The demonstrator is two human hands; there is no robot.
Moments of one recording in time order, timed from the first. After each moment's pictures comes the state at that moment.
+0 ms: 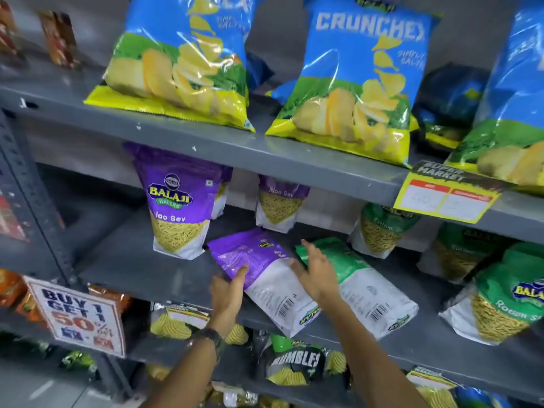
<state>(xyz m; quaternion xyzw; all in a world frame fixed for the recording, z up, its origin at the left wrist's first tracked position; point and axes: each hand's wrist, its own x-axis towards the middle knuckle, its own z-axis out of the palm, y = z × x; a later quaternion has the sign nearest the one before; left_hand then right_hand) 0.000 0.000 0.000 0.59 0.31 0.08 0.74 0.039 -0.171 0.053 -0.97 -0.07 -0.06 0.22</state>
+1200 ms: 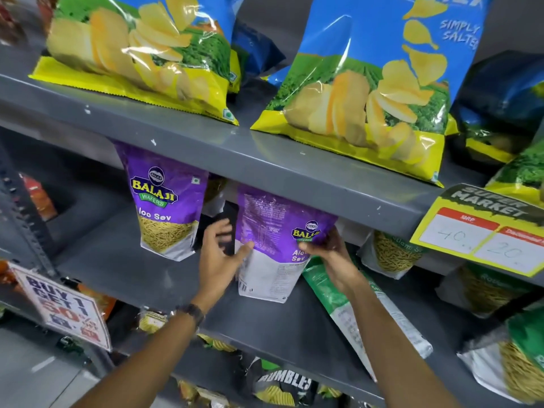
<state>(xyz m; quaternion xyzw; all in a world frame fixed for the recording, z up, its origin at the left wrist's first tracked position) 0.067 0.008 0.021 0.71 0.09 0.27 0.64 0.125 -0.206 0.078 -0.69 -0.10 0.09 0.71</state>
